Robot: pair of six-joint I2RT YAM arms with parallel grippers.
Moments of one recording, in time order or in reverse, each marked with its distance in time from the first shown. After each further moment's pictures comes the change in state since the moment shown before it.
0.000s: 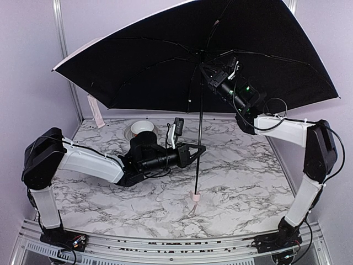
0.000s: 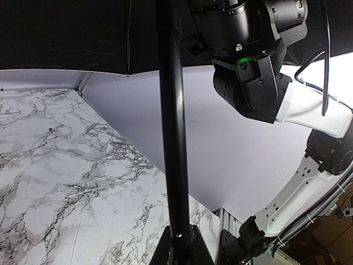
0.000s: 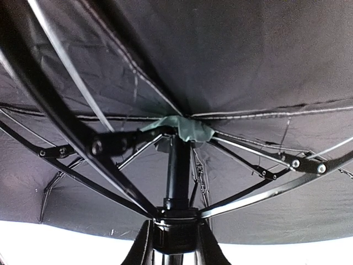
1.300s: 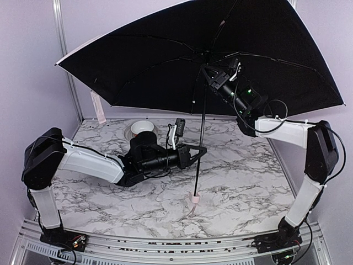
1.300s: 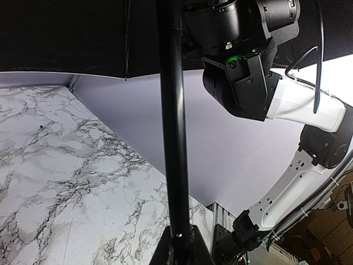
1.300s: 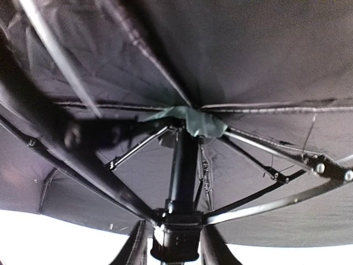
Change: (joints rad) left arm 0.000 0.000 0.000 0.002 0.041 -0.002; right arm 0.000 -0.016 -0.040 0.044 0.007 -0.016
